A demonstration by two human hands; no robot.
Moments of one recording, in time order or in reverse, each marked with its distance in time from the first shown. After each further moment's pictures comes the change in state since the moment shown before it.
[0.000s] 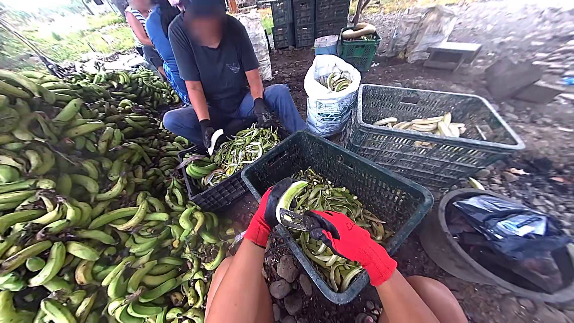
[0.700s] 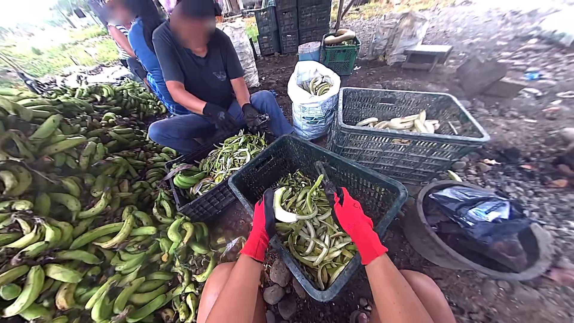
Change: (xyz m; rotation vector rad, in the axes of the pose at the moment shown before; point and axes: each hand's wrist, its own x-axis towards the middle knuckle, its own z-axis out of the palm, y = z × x) left_hand -0.001 -0.030 0.021 0.422 0.398 0.016; right_hand 0.007 0.002 -0.044 0.063 0.279 0.881
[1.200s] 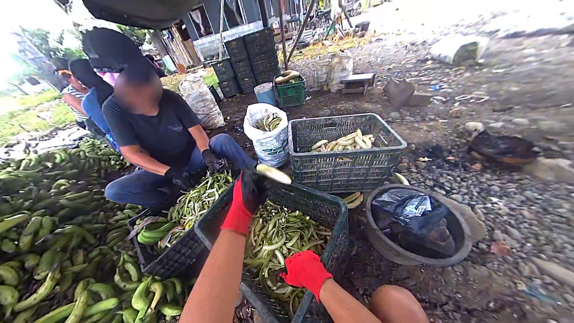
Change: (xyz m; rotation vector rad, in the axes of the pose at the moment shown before) left_hand 0.049 0.123 0.102 -0.117 -0.370 0.276; right_hand -0.021 0.025 0.042 -0.589 -0.532 -0.175
